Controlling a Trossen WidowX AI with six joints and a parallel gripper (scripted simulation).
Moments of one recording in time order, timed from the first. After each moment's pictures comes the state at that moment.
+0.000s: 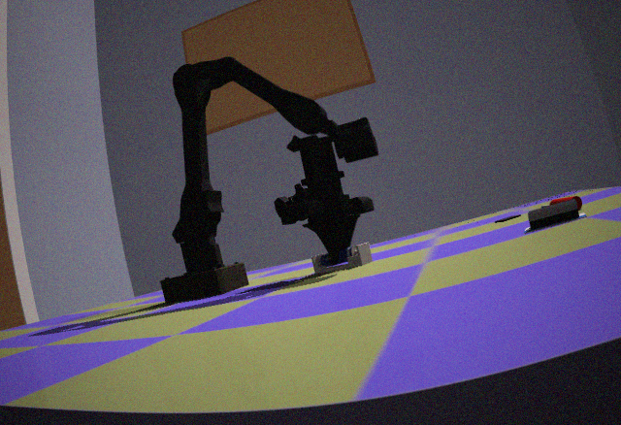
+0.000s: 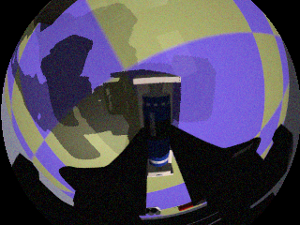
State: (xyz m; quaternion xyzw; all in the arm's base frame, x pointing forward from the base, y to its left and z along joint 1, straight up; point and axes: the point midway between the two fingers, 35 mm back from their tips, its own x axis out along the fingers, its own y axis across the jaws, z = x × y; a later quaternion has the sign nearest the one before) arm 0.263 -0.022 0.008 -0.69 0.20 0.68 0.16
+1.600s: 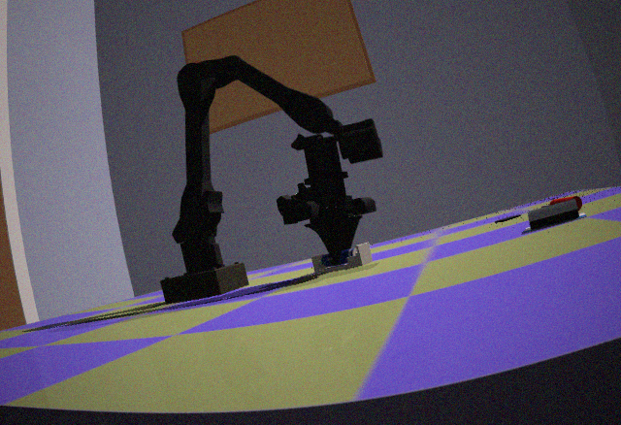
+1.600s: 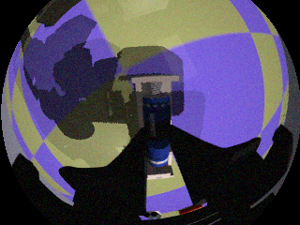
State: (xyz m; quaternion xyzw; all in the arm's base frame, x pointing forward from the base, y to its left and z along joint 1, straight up) arm 0.265 -0.022 0.006 -0.67 0.20 0.69 0.17
